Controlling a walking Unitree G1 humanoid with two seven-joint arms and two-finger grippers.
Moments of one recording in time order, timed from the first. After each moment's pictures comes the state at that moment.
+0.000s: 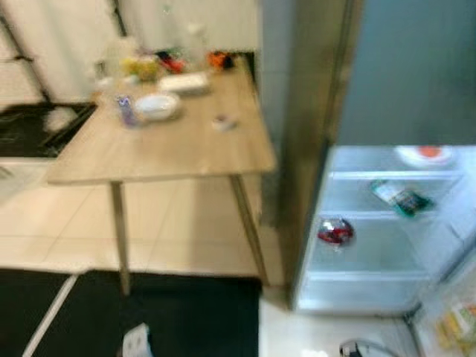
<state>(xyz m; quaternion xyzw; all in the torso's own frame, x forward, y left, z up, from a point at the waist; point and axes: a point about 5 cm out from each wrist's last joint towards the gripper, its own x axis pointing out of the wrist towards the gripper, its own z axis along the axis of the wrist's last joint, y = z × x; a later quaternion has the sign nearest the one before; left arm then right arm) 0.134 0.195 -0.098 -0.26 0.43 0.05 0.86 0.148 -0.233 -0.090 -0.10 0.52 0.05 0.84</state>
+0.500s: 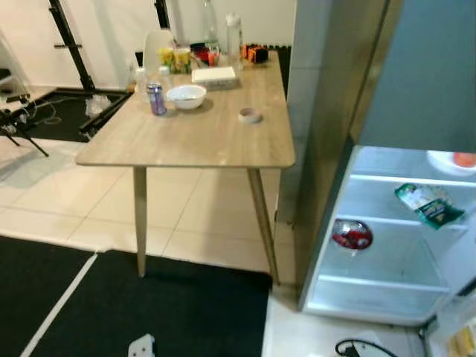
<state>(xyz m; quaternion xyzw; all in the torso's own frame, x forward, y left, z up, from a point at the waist) 0.140 0.191 -0.096 -0.26 0.43 0.04 0.86 0.152 -0.230 -0.090 -0.13 0.52 0.06 0.84</state>
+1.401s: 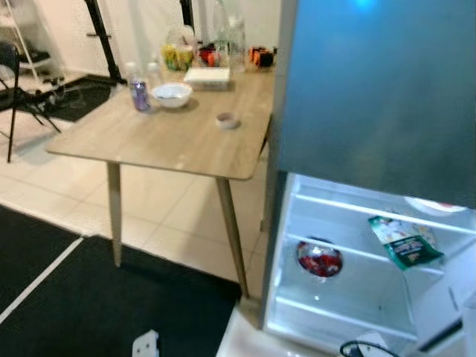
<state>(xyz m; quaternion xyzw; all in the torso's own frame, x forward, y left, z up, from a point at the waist) 0.147 0.186 -0.094 -0.27 0.42 0.03 0.87 0.153 -0.235 -0.088 -0.13 0.52 0.05 0.84</state>
